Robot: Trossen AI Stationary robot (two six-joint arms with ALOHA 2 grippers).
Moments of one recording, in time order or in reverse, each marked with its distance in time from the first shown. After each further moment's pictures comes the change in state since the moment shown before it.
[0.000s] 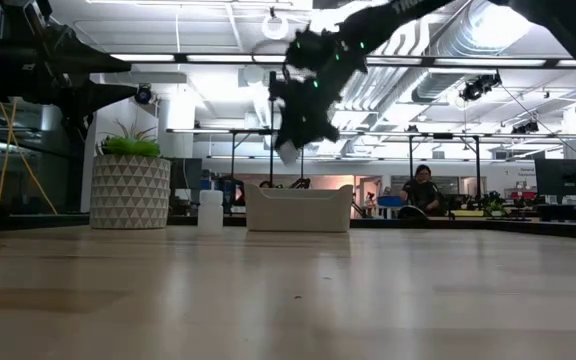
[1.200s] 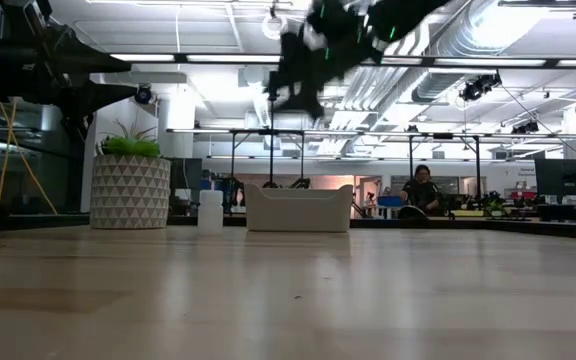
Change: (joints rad) left arm 0.000 0.000 0.000 0.000 0.000 0.002; right arm 0.058 -0.206 -0.279 0.437 -0.227 -0.024
